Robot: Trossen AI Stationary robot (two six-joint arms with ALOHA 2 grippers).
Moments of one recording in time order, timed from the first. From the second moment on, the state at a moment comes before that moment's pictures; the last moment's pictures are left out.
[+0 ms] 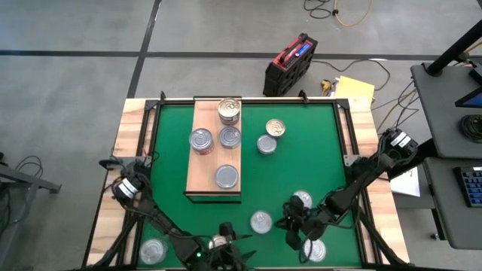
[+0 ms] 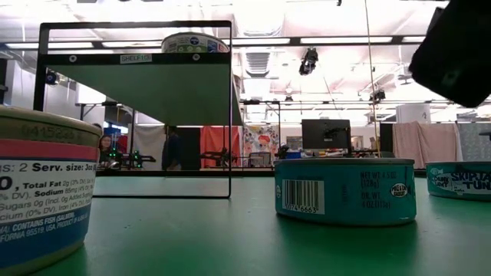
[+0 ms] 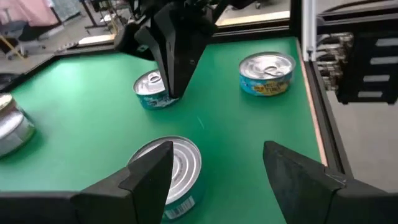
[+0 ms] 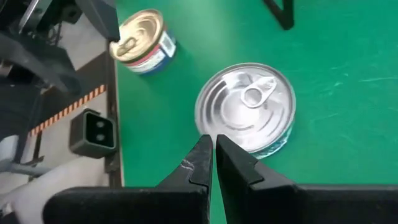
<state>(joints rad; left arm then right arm) -0.80 2.17 1.52 -0.02 -1.00 -0.45 0.71 1.61 0.84 0.02 0.42 0.99</state>
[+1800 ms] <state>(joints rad) -0.69 2.29 1.52 -0.01 -0.93 -0.48 0.65 1.62 0.84 -0.04 0.49 0.92</state>
